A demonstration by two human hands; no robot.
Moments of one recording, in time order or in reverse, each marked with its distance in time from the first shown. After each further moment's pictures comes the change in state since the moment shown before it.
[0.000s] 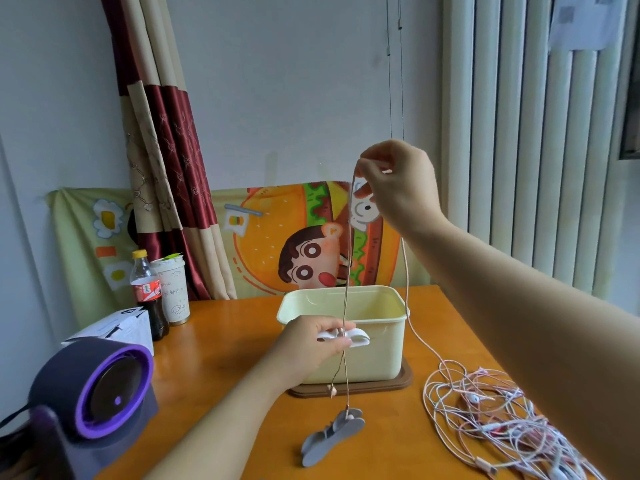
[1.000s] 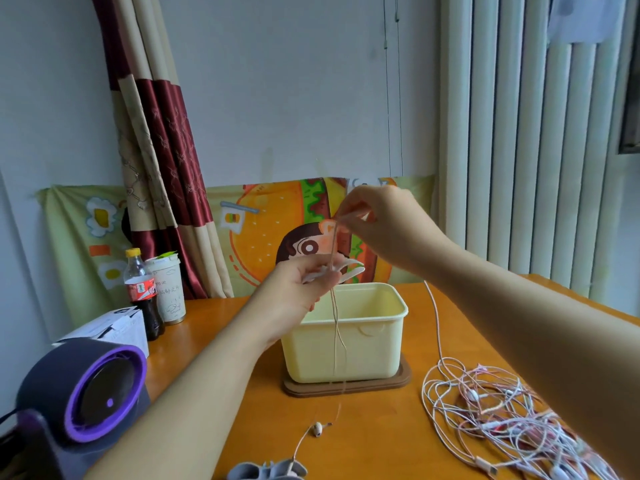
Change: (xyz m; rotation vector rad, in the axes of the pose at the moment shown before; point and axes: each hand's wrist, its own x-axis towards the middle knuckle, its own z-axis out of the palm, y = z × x) left_hand 0.002 0.056 -0.038 -0.241 0.137 0.119; right_hand -0.031 0.006 -0.011 -0.416 -0.440 -0.167
